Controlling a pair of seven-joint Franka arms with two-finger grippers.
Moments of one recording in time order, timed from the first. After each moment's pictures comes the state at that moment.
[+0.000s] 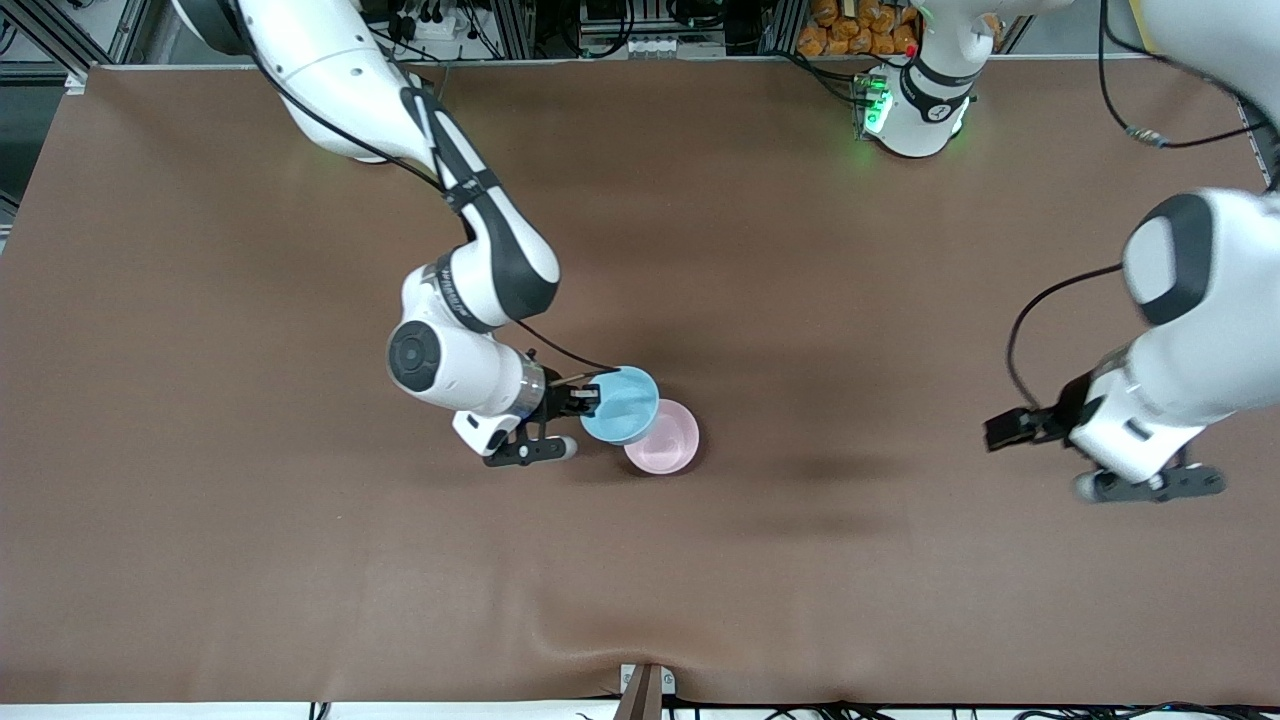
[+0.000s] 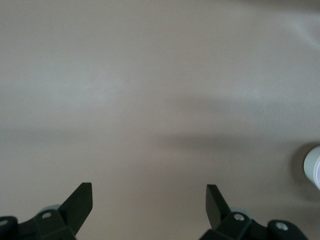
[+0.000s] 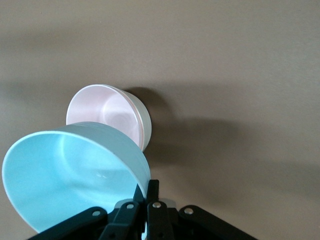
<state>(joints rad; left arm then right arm) -0.01 0.38 -0.10 -1.39 -0.02 1.80 -0.16 0.59 0.71 -0.07 -1.47 0.56 2.26 0.13</state>
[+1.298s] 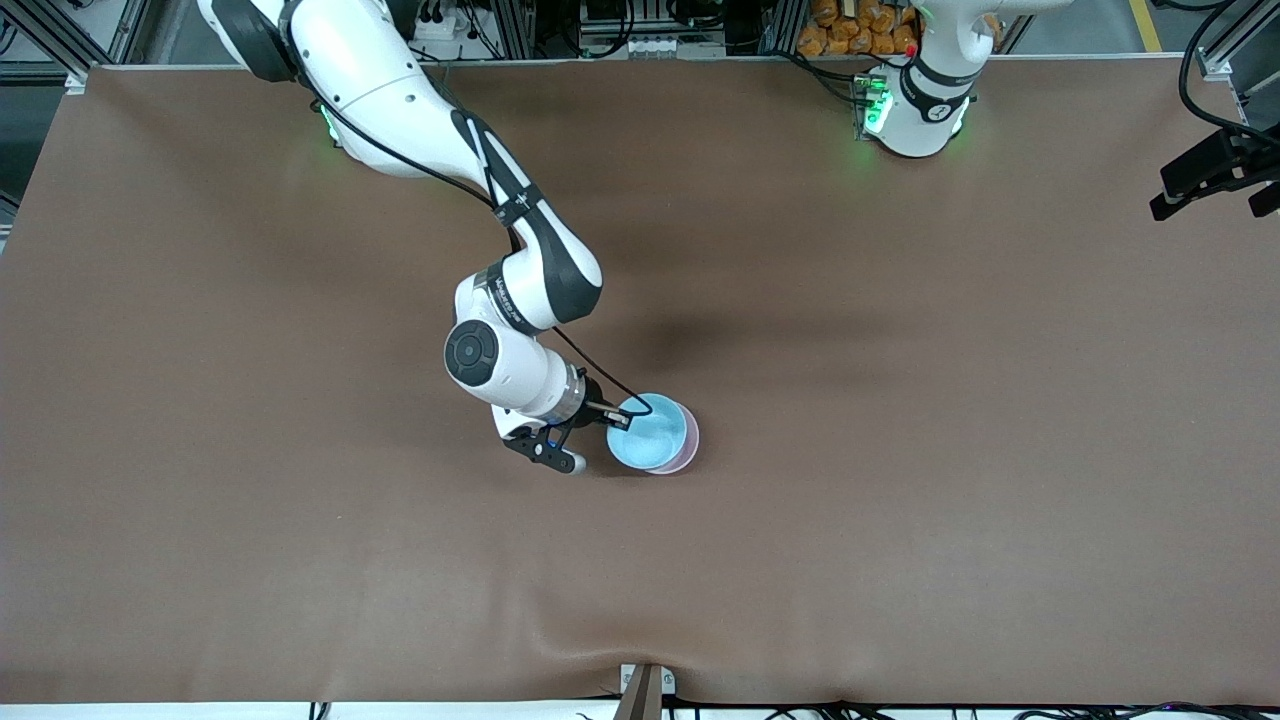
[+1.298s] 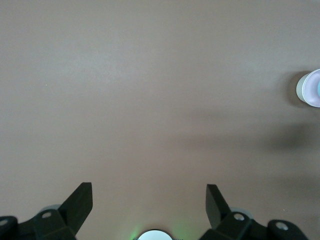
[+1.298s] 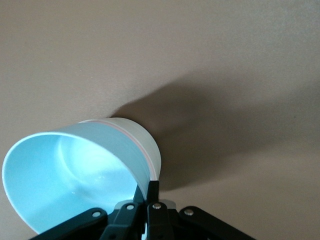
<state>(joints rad) -0.03 -0.02 0.03 -1.42 -0.01 1.39 -0.04 0.64 0.80 -0.07 -1.40 0.56 2.34 0.66</state>
